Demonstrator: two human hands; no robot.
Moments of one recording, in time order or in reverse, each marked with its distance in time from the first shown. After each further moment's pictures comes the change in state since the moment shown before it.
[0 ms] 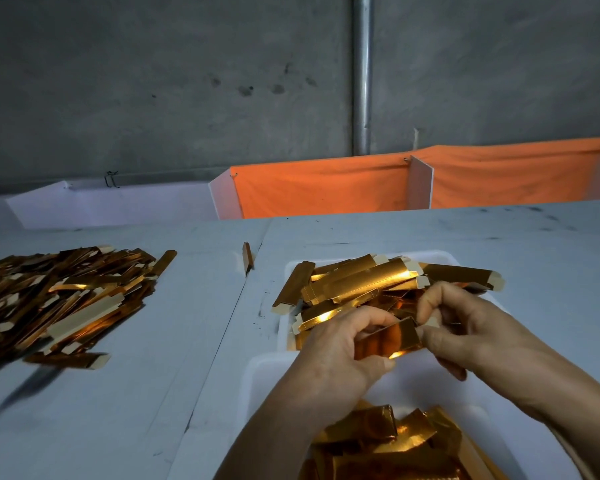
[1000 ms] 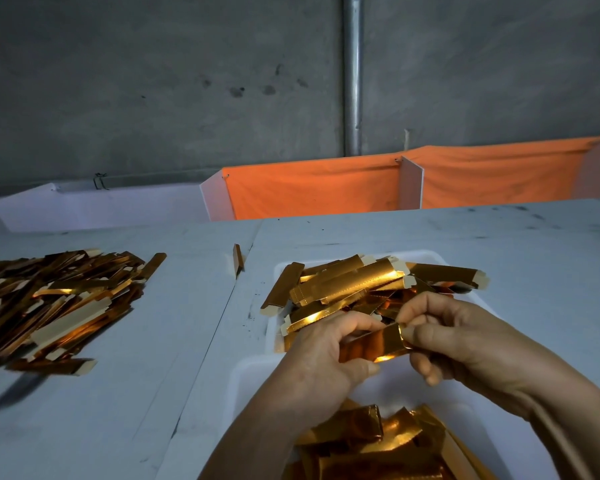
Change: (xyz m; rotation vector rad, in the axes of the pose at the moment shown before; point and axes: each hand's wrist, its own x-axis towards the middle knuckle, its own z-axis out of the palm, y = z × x) left_hand 0.002 -0.001 -0.001 -0.002 -0.039 0.014; right_hand 0.006 0.008 -0.006 0.330 -0.104 0.191
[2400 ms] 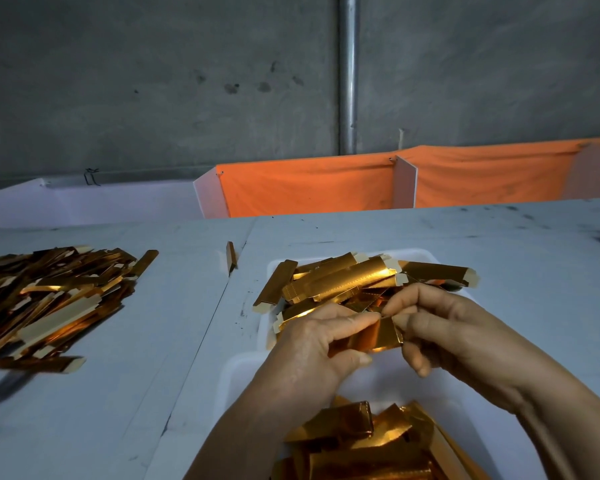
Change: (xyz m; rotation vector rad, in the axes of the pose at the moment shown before) left_hand -0.001 -0.001 -0.001 0.089 0.055 0.096; right_hand 0.000 0.003 -0.003 -0.023 -0.036 -0.149
